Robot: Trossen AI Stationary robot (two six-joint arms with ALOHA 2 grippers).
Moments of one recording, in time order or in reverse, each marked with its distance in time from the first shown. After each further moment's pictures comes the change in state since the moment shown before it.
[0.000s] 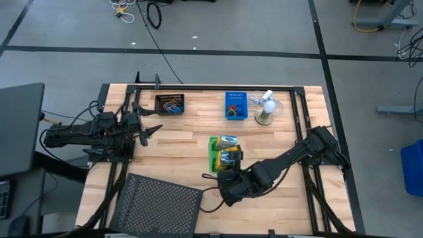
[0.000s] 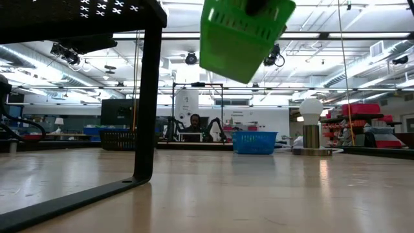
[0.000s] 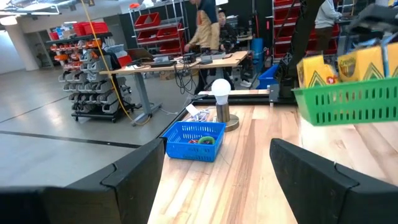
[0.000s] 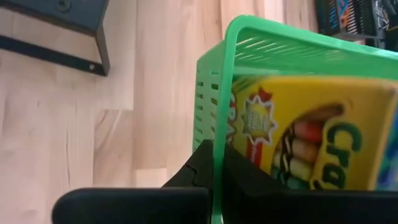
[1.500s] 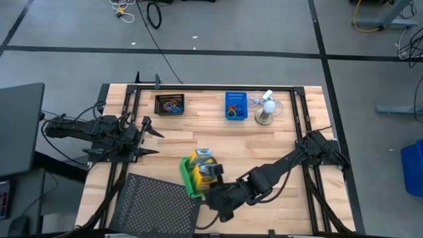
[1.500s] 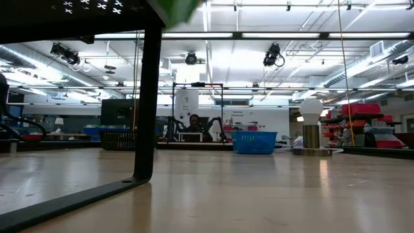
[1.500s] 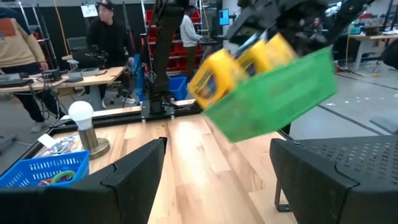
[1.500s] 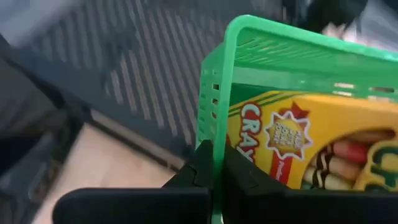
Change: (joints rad) left arm -0.164 0.081 0.001 0.080 0.391 -0.068; right arm 0.029 0.083 0.166 0.342 -0.140 -0.331
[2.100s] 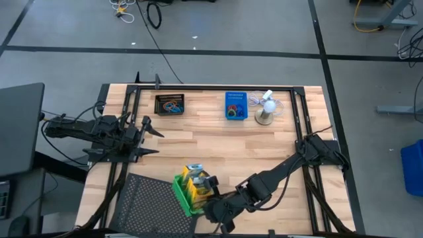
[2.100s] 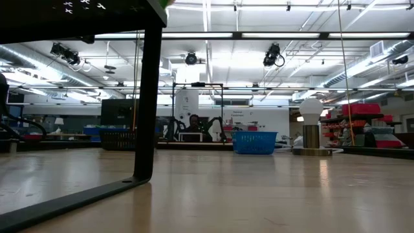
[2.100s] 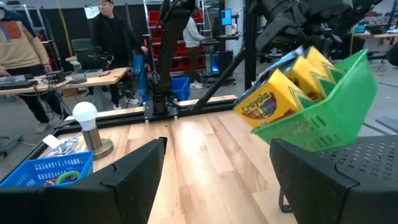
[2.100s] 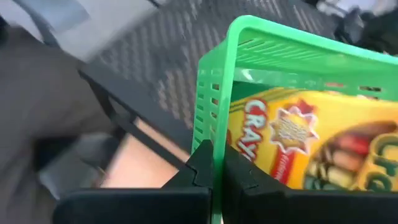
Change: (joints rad) left arm 0.000 0.000 0.000 0.003 -0.013 0.009; right arm 0.025 0.037 0.000 0.092 -0.102 -0.049
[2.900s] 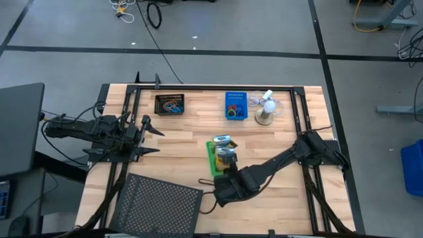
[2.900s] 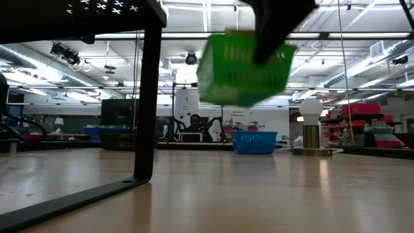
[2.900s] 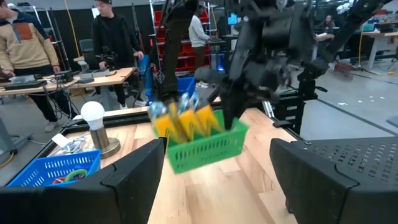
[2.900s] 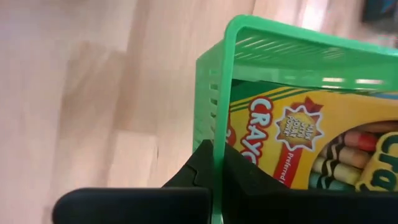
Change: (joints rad) left arm 0.000 0.000 0.000 0.001 -0.023 0.006; right arm -0.081 -0.002 -0.176 -0.500 0.196 0.219
